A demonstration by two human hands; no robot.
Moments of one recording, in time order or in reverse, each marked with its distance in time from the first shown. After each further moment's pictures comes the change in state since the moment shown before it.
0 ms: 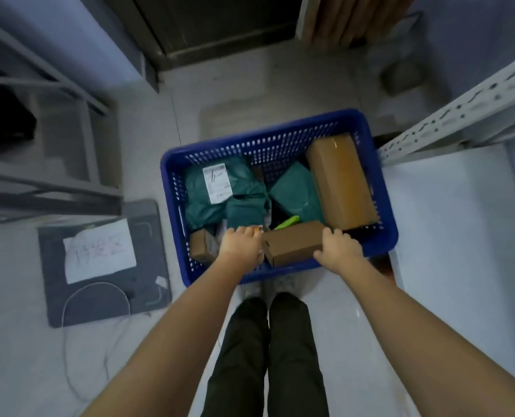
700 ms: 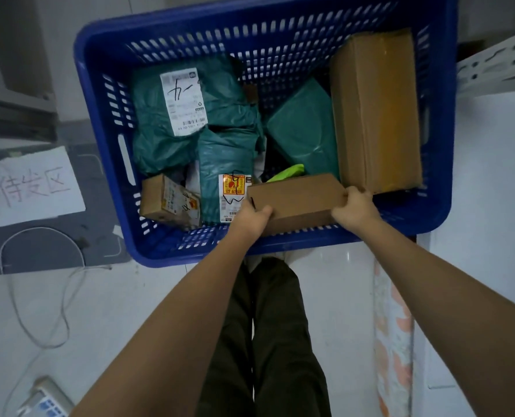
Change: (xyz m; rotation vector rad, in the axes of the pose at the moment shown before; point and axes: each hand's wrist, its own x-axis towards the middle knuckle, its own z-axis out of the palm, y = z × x) left_hand 0.131 0.042 0.120 -1.415 -0.177 -0.600; right_hand 0.159 0.045 0.081 0.427 -0.047 0.178
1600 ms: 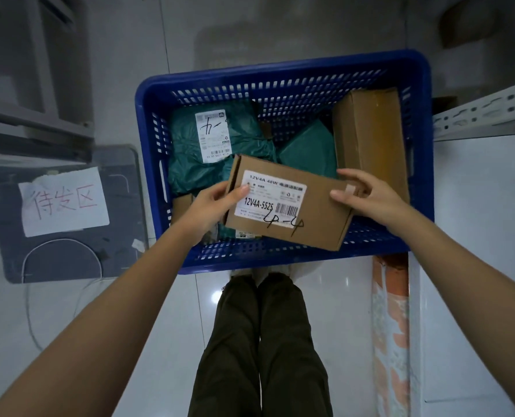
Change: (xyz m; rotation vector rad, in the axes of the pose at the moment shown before) left_hand -0.080 0.018 -0.135 -0.296 -0.100 0.385; right_hand -0.069 -0.043 -0.084 0.493 -0.075 -0.427
